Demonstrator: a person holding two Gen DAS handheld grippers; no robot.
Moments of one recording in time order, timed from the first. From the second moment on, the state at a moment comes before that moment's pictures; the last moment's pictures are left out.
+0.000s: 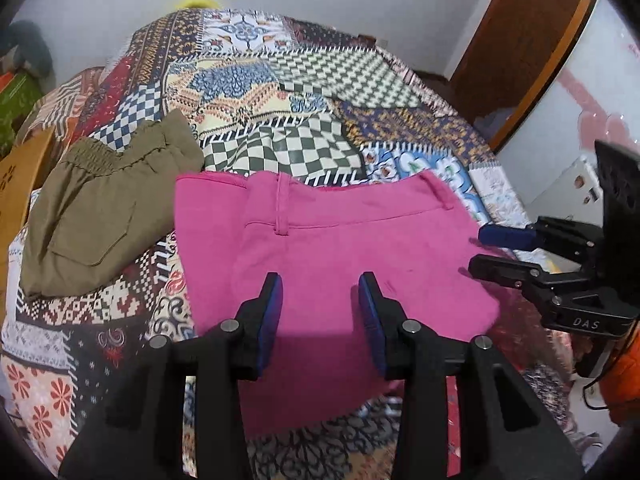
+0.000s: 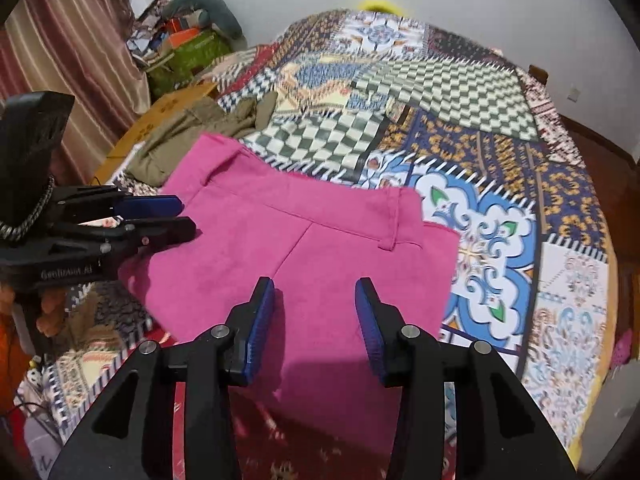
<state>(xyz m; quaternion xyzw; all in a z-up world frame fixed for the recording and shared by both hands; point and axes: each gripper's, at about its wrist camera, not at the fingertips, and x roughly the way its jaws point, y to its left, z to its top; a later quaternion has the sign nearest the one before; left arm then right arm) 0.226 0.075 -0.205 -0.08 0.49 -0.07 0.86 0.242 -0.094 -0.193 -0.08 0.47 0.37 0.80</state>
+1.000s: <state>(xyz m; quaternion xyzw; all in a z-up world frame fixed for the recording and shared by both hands) 0.221 0.119 -0.211 -0.11 0.50 0.00 0.86 0.250 -0.128 -0.196 -0.05 0.48 0.29 0.83</state>
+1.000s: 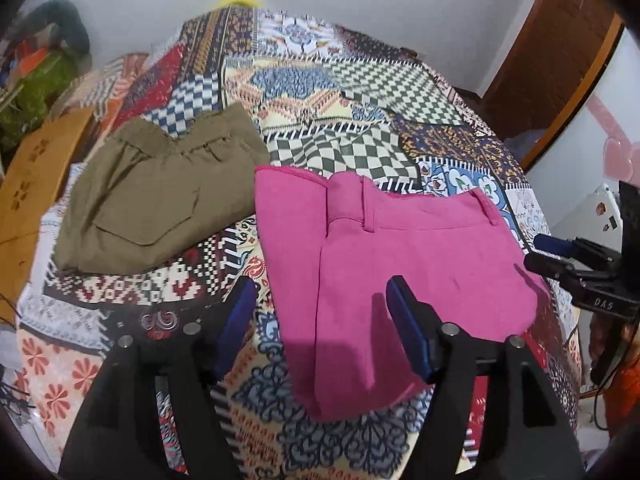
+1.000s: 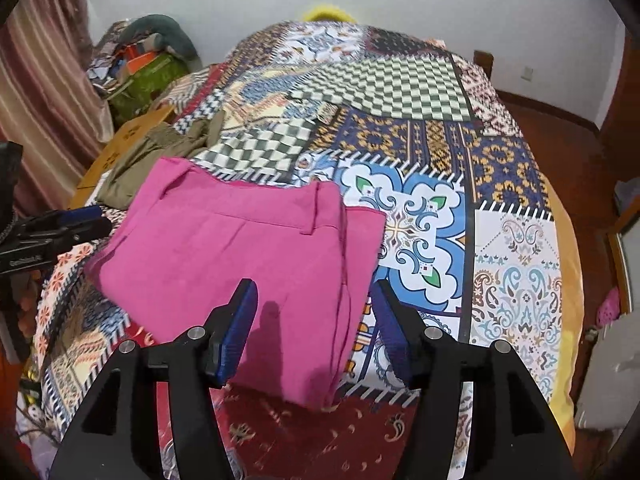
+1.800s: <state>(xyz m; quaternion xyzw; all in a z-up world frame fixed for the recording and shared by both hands) 0.258 0.116 -0.248 -0.16 0.52 -0.04 0.84 0.292 -0.129 -0.238 0.04 0.54 0.31 0.78</state>
